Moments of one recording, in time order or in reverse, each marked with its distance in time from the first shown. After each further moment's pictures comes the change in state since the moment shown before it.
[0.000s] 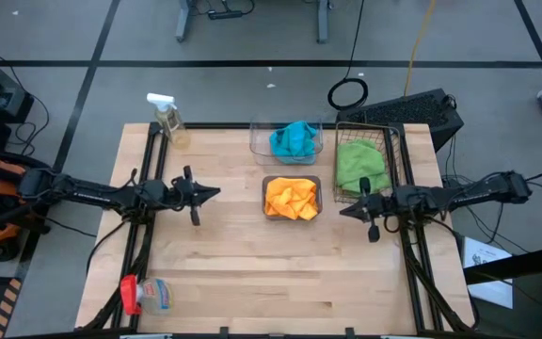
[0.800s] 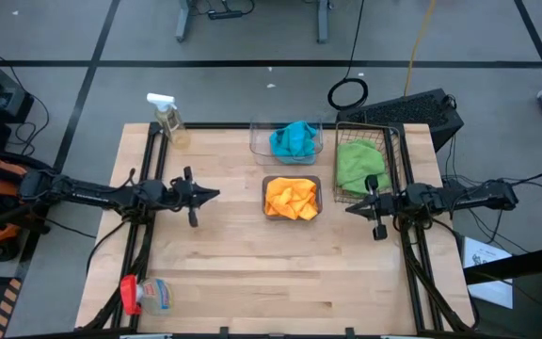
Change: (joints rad) left arm 0.000 -0.049 -0.001 -0.042 0.047 -0.002; right arm -0.001 -0.269 -0.026 -0.125 -0.002 -0.092
